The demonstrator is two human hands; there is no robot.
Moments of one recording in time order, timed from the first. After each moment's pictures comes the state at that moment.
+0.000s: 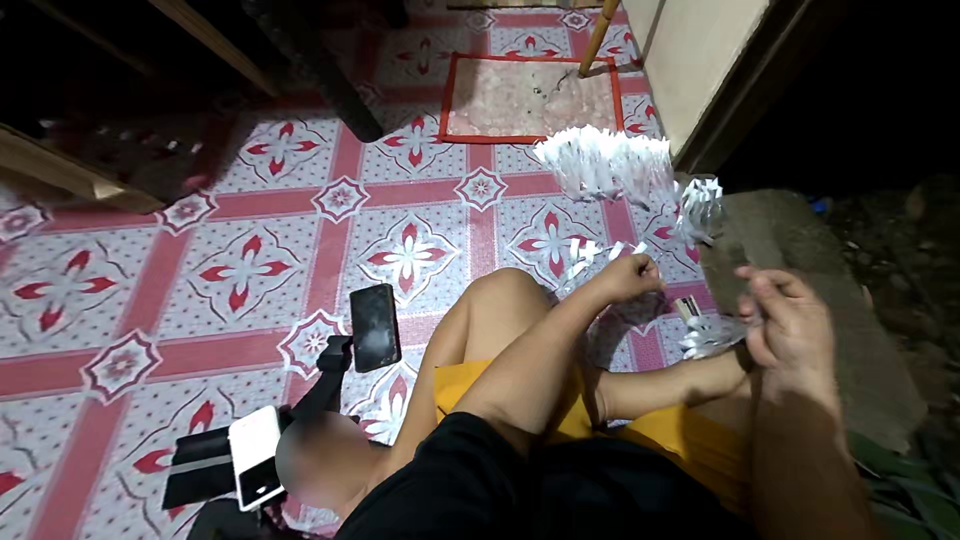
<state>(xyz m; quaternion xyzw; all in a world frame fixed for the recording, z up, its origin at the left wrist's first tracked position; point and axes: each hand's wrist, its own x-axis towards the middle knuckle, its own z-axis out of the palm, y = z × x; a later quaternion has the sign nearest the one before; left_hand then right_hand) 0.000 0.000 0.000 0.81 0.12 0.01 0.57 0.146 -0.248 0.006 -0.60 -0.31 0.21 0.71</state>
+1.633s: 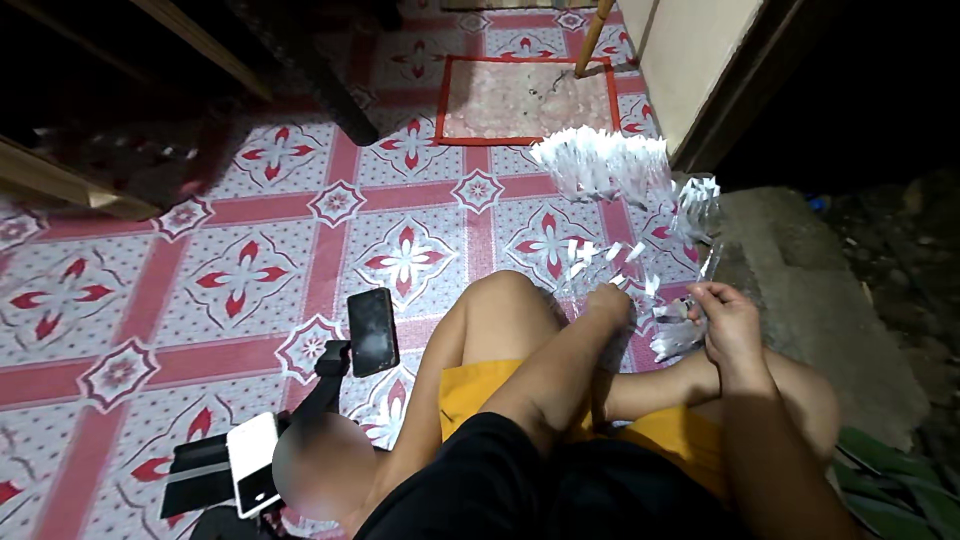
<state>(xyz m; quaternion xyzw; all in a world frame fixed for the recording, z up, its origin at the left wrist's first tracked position) 0.002 -0.035 -0.167 0.96 0.21 0.07 0.18 0.168 -0.231 -0.100 -0.72 -0.21 0.23 0.62</state>
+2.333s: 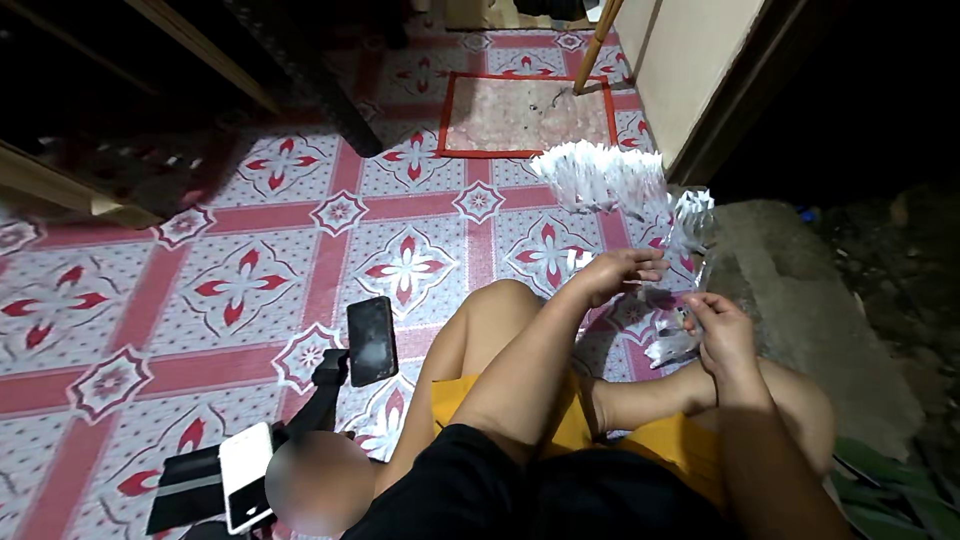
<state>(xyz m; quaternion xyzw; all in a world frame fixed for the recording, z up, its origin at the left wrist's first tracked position) -0.014 0.013 0.047 0.59 0.13 -0.02 0.79 0.168 -0.230 -0.091 -0.72 -0.20 0.23 0.63</state>
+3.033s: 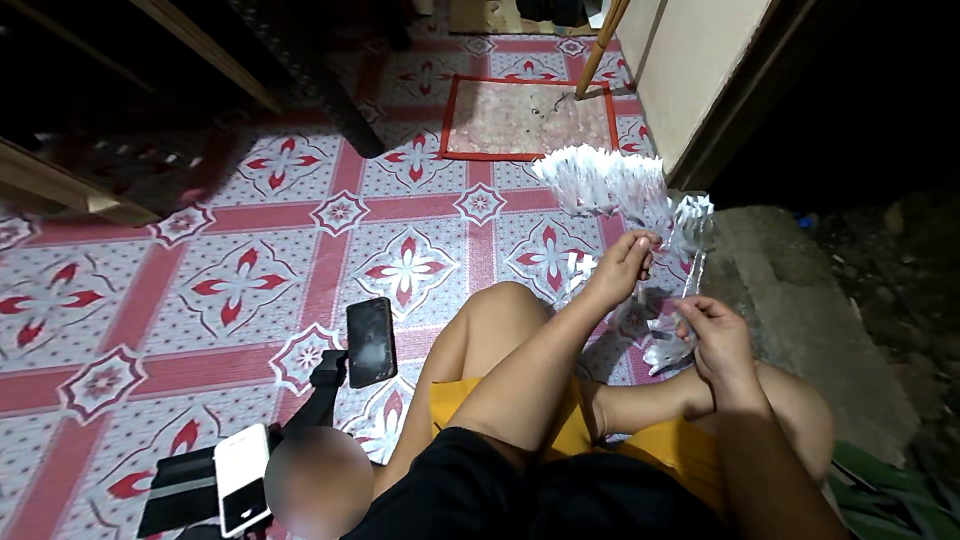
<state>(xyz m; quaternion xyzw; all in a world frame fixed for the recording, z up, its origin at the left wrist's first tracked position) -0.008 -0.005 0.045 0.62 0.11 0.24 0.74 0.140 -0.218 -0.055 -0.67 -0.25 0.24 0.66</state>
